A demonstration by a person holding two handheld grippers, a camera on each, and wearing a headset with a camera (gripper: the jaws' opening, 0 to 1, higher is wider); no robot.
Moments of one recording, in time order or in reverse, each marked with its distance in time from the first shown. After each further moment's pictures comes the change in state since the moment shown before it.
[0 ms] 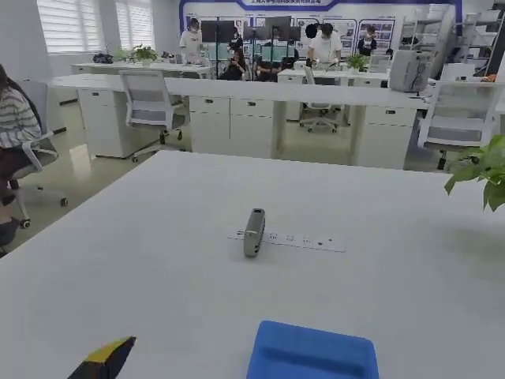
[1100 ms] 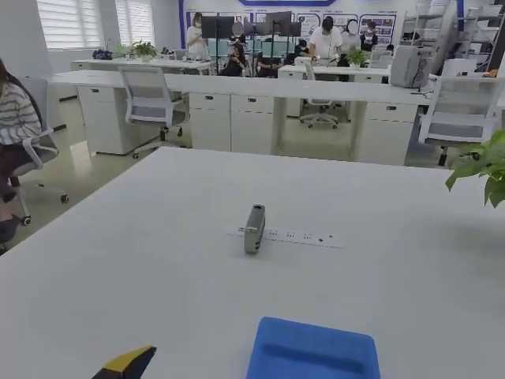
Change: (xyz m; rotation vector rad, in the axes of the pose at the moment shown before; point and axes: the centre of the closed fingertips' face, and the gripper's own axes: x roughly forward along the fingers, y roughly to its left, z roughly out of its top) left arm 0.000 0.000 -0.002 -0.001 0.010 -0.004; right arm 0.000 -0.003 0.000 0.029 0.000 -0.005
